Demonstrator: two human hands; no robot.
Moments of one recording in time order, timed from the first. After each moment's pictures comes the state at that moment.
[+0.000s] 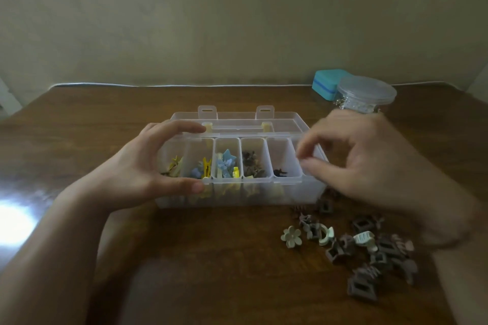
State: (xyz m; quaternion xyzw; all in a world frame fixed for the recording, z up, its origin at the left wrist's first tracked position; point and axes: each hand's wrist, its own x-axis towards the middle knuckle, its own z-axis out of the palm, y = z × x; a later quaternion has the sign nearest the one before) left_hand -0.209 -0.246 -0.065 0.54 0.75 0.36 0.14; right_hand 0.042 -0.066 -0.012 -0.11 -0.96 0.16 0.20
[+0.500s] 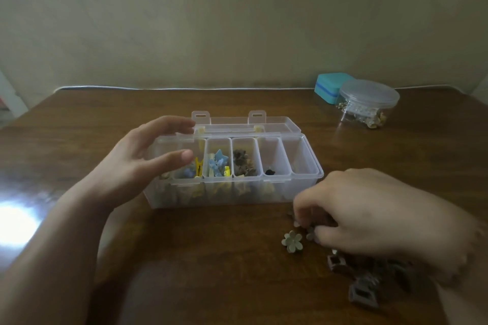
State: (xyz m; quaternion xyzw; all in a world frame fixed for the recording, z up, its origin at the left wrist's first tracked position) left_hand -0.209 -0.247 -0.063 0.49 0.73 0.45 0.15; right_hand 0.044 -0.083 -0.021 -0.12 -0.98 0.05 -0.12
